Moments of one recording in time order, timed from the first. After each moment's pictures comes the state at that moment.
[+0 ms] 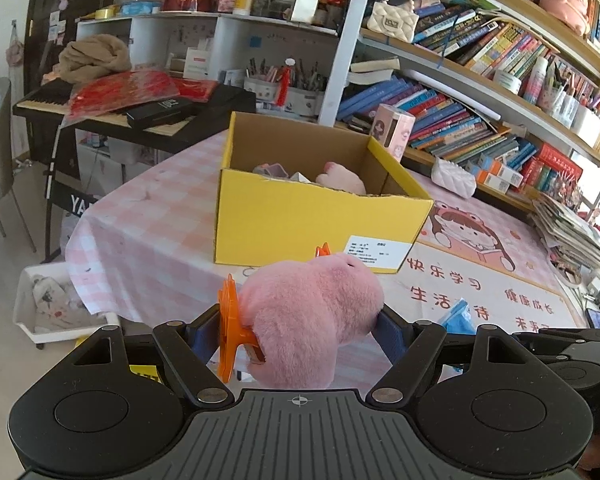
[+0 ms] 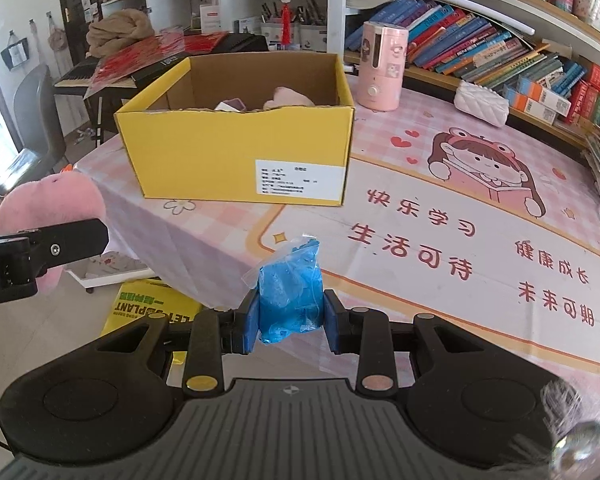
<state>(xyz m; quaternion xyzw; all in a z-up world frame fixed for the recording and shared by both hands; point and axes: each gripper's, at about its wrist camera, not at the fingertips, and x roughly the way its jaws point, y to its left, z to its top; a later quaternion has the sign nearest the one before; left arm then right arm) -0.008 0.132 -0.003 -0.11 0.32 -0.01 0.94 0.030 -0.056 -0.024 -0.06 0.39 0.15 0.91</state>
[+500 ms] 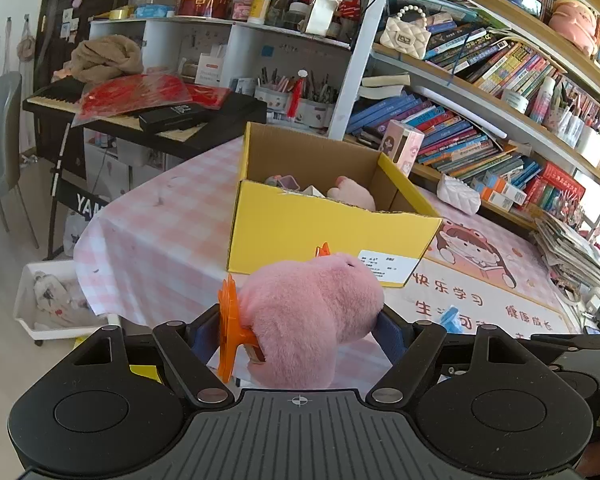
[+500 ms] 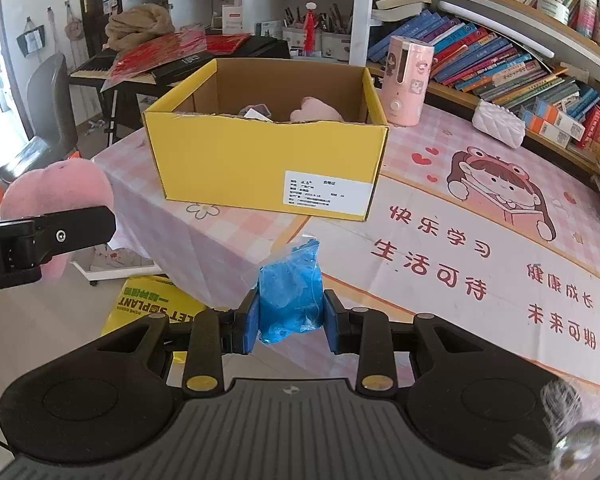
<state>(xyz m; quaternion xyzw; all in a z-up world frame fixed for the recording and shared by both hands) -0.011 0.146 0.000 -0.13 0.30 0.00 0.94 0.028 -0.035 -0.018 -0.08 0.38 0.17 0.91</state>
